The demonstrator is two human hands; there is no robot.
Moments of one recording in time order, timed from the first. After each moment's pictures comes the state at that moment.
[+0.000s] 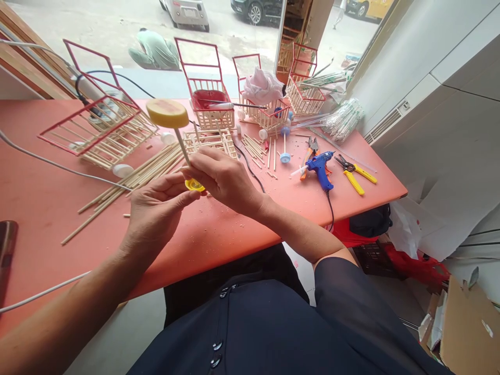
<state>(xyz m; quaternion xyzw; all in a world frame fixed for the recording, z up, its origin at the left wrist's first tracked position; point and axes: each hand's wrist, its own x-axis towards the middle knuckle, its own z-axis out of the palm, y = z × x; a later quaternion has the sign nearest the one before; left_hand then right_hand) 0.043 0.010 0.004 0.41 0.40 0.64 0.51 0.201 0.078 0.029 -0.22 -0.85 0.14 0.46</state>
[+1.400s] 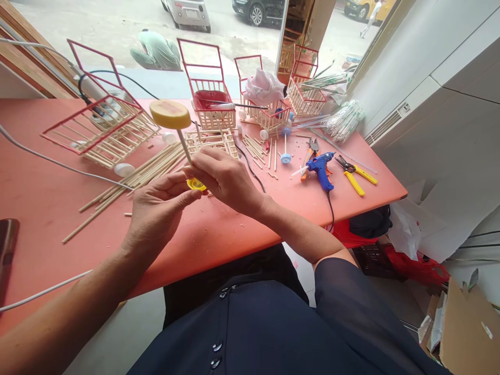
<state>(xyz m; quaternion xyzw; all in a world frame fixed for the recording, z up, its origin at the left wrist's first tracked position) 0.043 0.010 0.003 0.41 0.40 0.63 0.52 0.201 0.079 0.028 -0.24 -0.85 0.15 0.44</state>
